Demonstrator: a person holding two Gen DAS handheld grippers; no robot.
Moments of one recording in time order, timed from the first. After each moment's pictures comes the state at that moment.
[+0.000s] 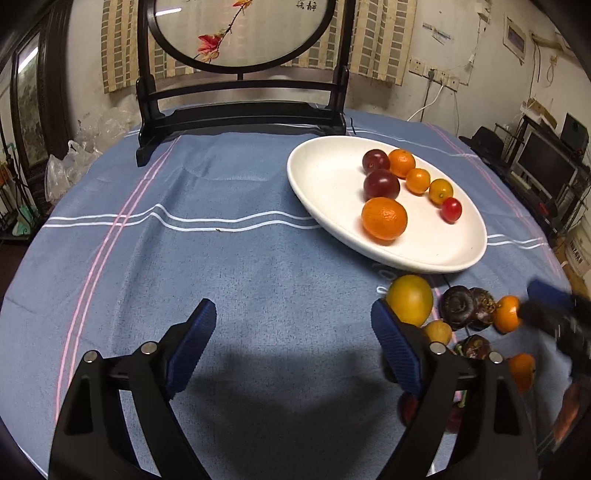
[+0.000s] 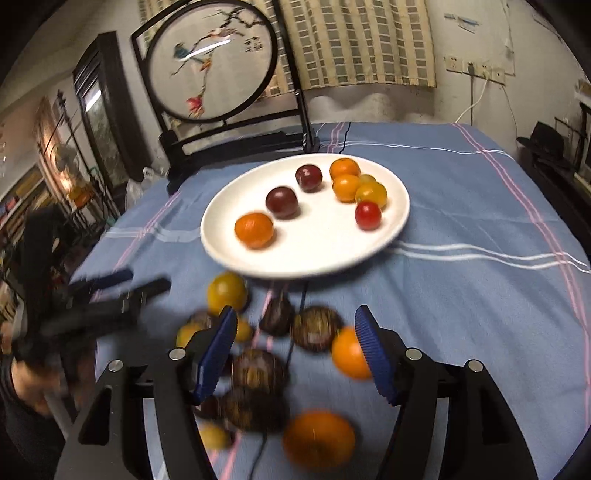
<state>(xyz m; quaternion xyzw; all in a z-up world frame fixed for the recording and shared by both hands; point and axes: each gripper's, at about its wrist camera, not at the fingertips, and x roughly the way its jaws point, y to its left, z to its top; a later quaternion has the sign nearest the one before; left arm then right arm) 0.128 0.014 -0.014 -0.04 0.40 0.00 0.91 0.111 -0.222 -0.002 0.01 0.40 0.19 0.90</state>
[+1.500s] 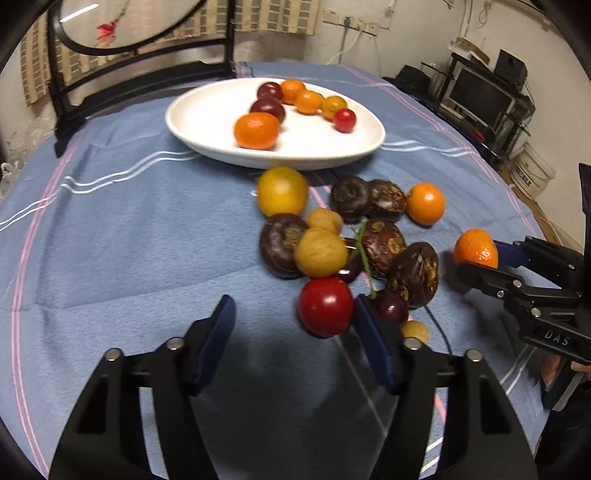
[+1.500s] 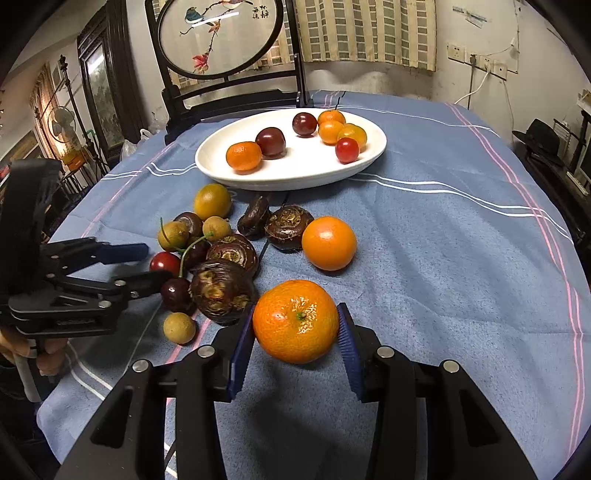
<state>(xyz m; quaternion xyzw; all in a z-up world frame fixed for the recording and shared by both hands) 0.088 -0.049 -0.044 0.01 0.47 -0.15 0.87 0.069 -0.245 -0.029 -0.03 0.43 0.18 0.88</state>
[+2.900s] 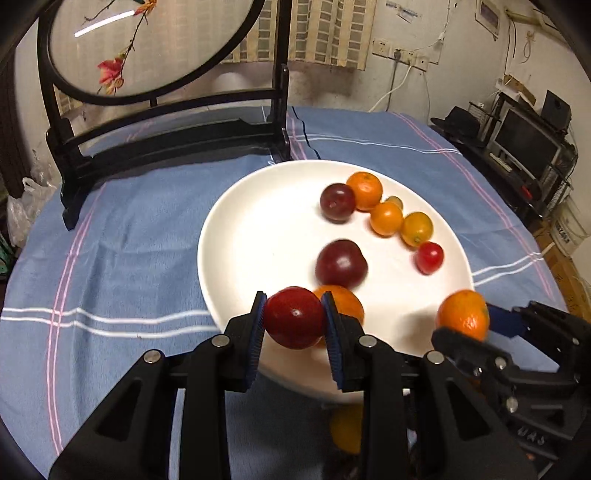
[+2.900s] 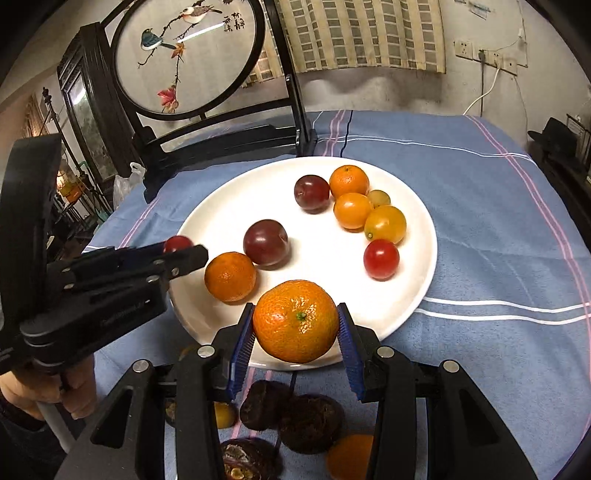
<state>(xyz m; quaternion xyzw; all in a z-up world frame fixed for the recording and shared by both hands) 0.233 -0.036 0.004 0.00 0.42 -0.06 0.90 0.207 -0.193 -0.010 0.02 0.43 0.18 0.88</state>
